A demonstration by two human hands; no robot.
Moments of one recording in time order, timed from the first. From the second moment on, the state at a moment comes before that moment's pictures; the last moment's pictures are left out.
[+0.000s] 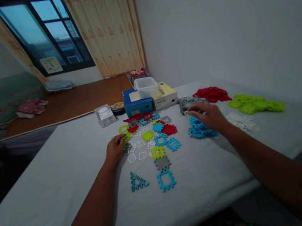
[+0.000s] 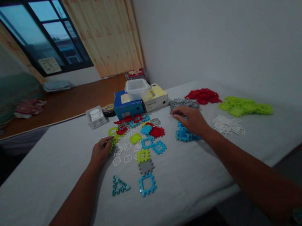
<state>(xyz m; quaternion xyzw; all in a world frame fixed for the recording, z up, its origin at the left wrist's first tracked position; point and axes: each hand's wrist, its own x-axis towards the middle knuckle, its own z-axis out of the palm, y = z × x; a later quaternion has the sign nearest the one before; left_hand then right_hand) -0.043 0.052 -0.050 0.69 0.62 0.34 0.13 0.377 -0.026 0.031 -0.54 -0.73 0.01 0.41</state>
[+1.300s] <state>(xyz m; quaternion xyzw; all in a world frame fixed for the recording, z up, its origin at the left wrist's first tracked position) -0.043 0.054 -0.064 0.70 0.60 0.36 0.16 0.251 0.001 -0.038 -0.43 -0.89 0.10 0.14</state>
